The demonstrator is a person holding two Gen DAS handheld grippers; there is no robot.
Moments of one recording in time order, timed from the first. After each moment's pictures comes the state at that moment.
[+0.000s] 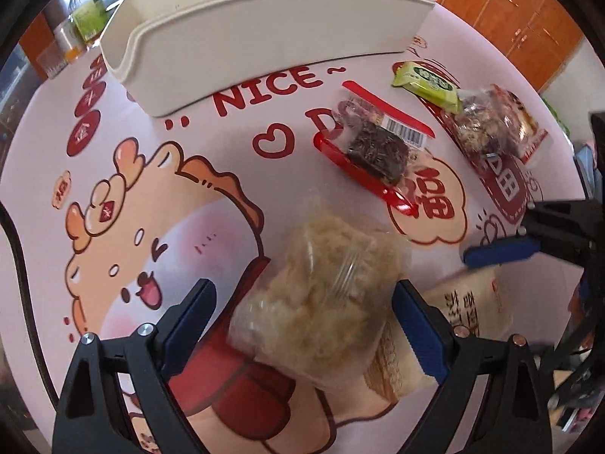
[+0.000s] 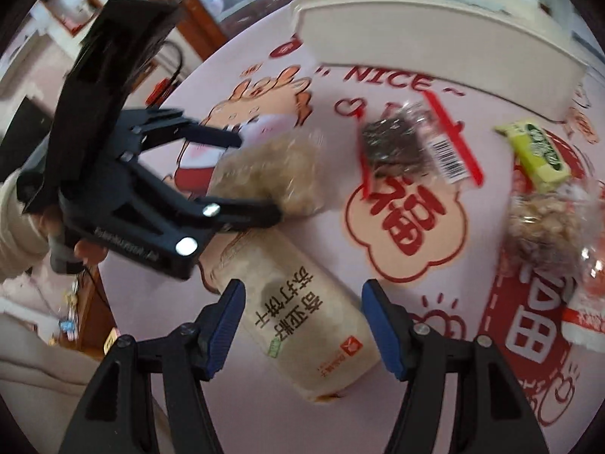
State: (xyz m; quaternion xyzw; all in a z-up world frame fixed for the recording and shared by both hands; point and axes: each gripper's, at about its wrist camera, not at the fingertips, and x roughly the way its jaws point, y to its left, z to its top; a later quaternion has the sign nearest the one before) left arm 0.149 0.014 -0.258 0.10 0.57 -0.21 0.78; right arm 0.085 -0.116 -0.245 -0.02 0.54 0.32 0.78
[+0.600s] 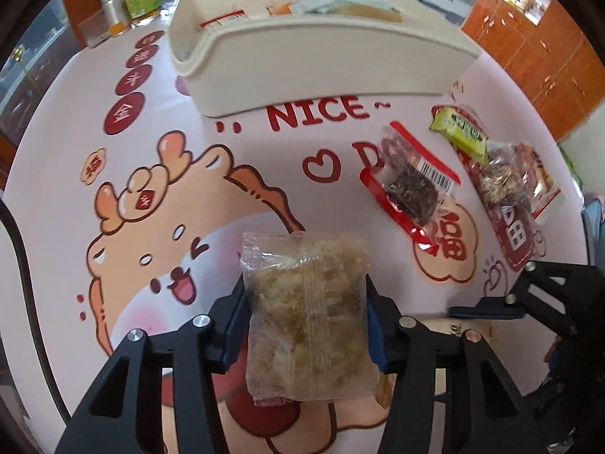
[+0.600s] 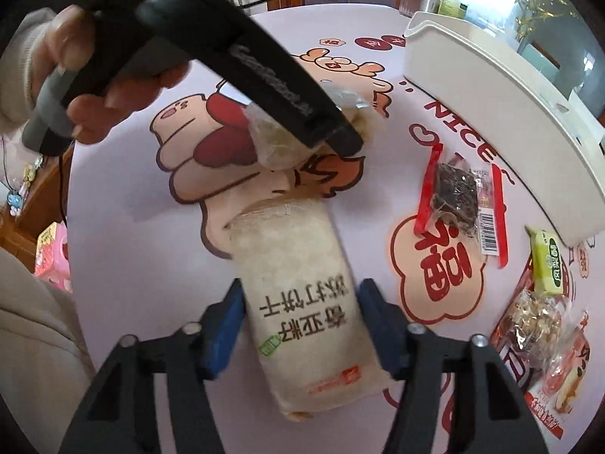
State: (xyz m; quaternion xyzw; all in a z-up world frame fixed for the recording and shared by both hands) left arm 0.158 0.036 -0.238 0.04 0.56 -0.16 0.81; right arm 0.050 -0.068 -0.245 -0.24 0.48 0.36 0.77
